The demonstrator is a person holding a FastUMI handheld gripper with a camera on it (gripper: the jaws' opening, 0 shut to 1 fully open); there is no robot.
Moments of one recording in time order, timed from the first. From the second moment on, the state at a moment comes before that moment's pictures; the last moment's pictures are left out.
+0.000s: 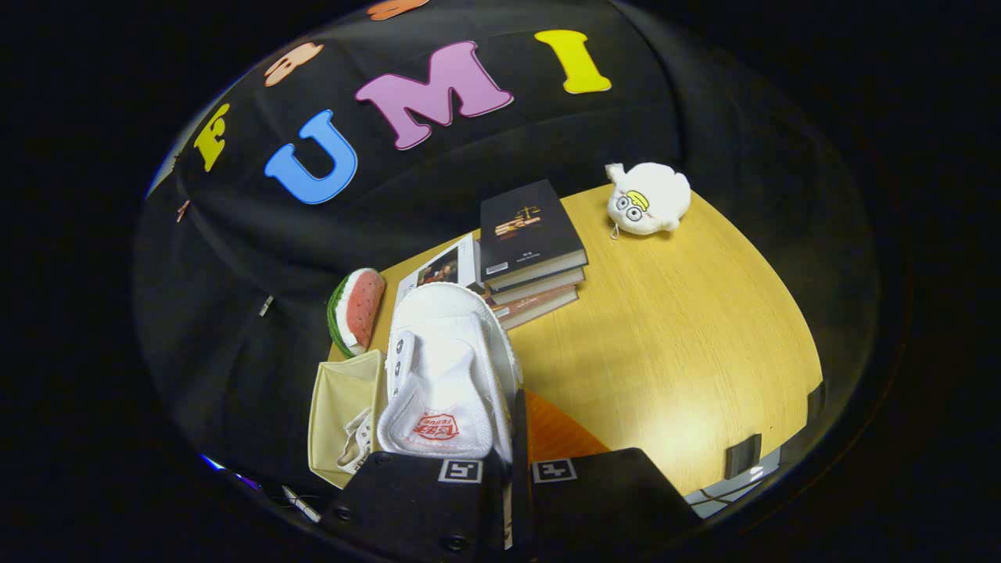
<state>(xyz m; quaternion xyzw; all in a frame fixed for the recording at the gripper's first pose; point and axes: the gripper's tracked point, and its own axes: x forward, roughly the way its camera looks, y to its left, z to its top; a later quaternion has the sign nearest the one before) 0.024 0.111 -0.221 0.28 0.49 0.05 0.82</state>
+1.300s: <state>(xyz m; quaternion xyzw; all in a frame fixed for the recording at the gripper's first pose) 0.020 0.334 -0.239 0.26 0.64 0.03 0.73</state>
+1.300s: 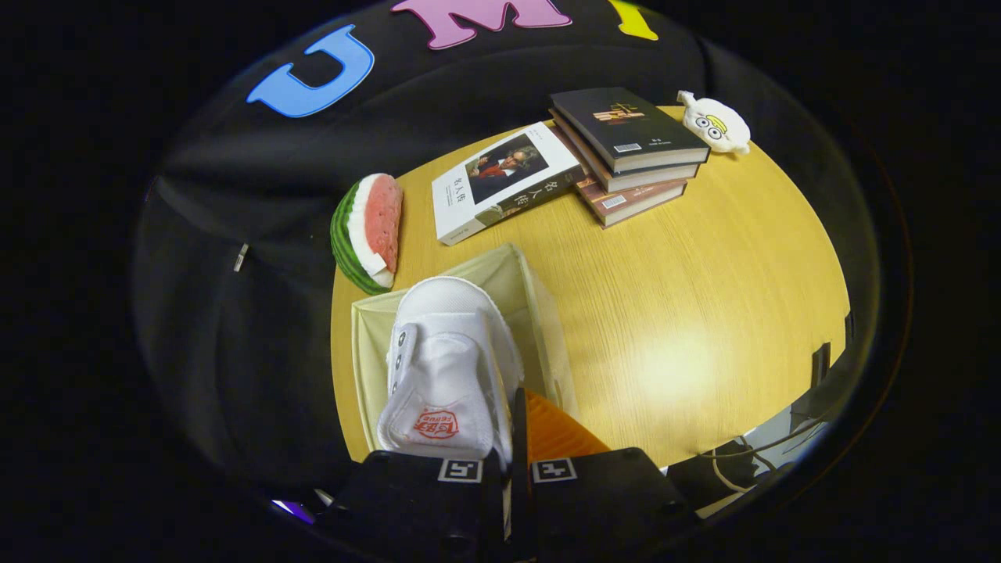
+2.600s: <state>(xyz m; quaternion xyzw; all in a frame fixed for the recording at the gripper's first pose) 0.058 0.256 -0.199 0.23 0.50 0.07 0.83</state>
